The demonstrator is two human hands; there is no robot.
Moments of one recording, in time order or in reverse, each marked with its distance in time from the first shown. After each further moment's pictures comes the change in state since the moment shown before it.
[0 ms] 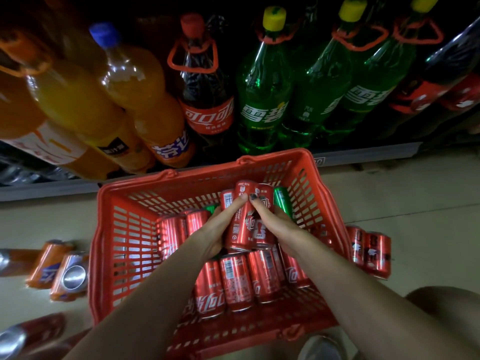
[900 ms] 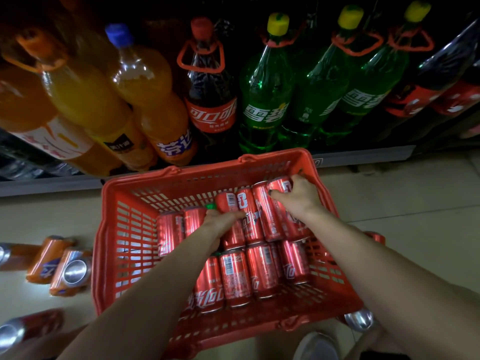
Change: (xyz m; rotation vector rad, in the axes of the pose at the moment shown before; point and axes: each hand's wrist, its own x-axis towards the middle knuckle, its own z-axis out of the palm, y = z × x) left_hand 0.011 -0.004 0.000 0.176 0.343 -0.110; right_hand -0.013 -0.046 -0.044 -0.549 0.453 -0.303
